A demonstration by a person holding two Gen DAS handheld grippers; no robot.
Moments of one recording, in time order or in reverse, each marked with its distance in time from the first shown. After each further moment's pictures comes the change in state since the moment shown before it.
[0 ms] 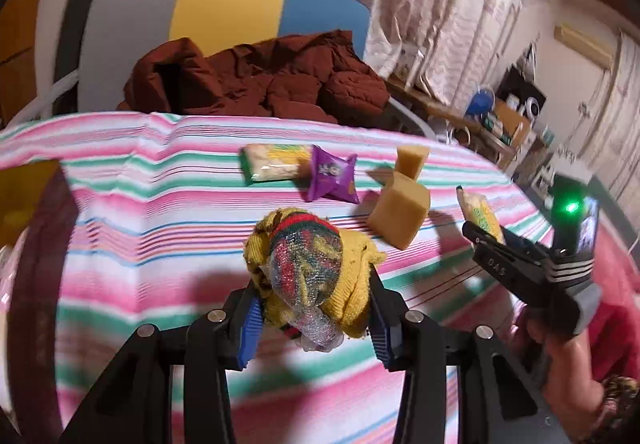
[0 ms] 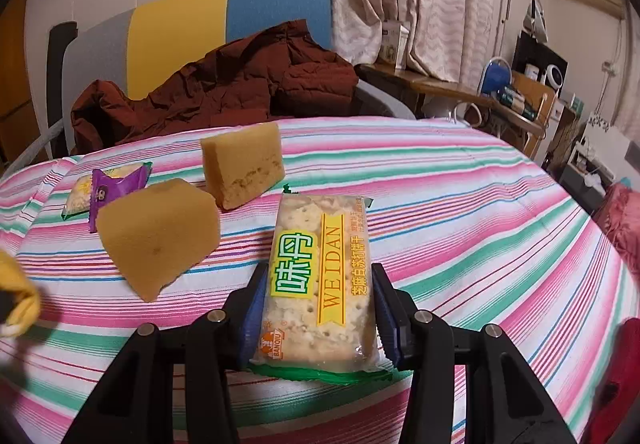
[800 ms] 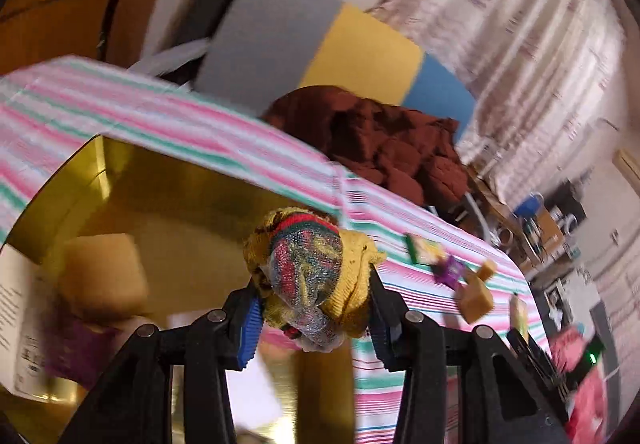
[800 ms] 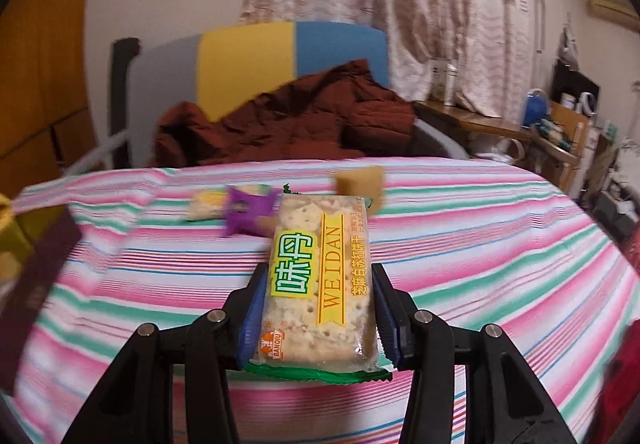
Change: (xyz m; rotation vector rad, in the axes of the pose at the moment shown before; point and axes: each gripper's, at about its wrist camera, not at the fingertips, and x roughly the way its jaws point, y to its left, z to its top) left arm -0.121 0.204 0.029 -0.396 -0.081 0.111; right arm -0.099 0.076 -0.009 -0.045 -0.105 0.242
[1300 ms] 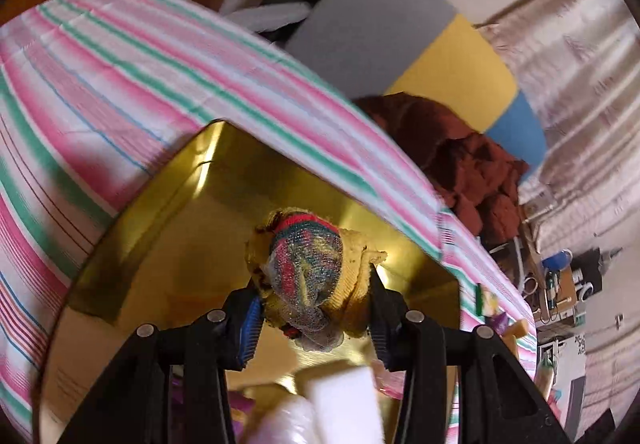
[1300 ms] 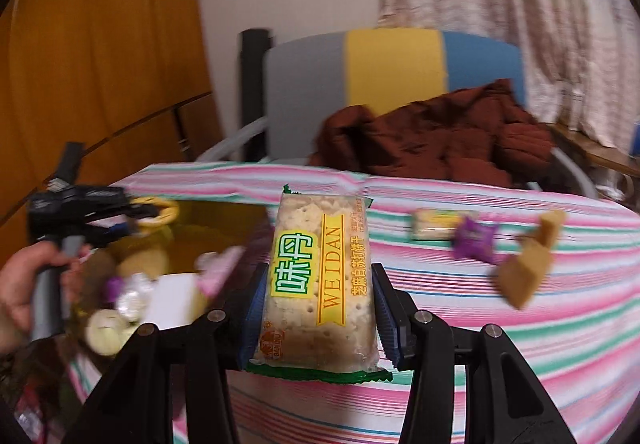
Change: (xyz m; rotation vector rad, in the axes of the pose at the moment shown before) left arm 0.030 0.115 0.050 -0.263 0.112 0.118; right arm -0.033 0.161 0.023 -0.155 0.052 0.407
